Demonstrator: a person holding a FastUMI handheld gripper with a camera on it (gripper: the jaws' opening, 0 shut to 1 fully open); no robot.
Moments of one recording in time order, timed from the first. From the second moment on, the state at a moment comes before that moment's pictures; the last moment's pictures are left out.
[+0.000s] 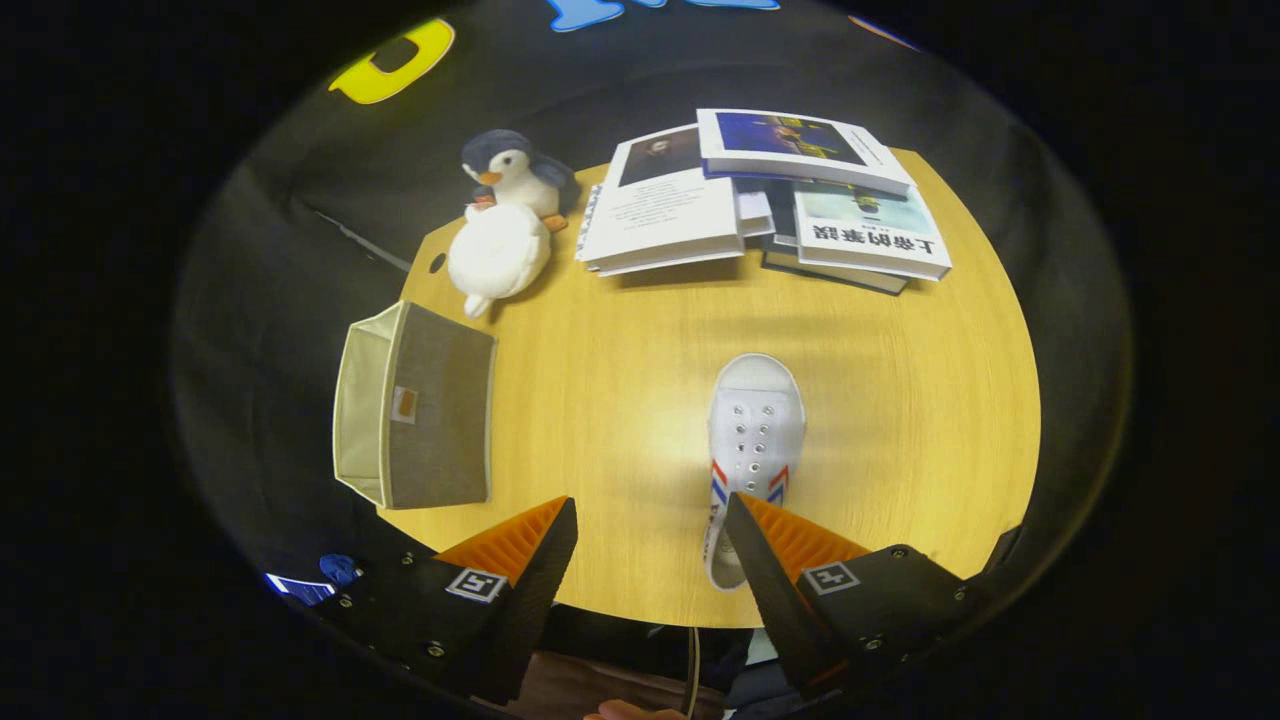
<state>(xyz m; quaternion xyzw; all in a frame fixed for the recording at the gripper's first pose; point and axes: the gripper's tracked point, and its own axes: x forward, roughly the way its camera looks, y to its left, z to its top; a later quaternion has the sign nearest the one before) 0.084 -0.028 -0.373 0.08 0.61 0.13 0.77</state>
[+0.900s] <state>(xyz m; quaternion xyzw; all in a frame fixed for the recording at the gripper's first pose) 0.062 -0.100 -0.469 0.06 0.66 0.08 0.75</state>
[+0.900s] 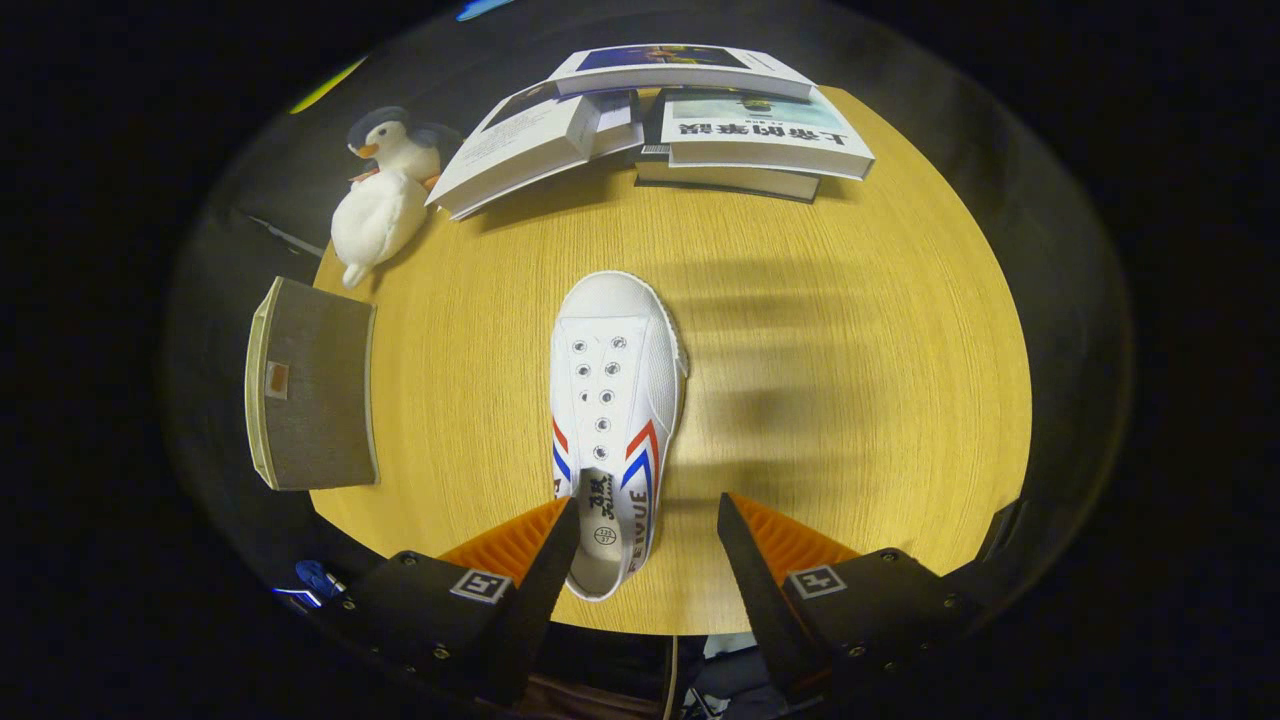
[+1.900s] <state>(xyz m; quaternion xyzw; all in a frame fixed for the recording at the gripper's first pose) 0.068 -0.089 -0.535 0.02 0.68 0.07 0.73</state>
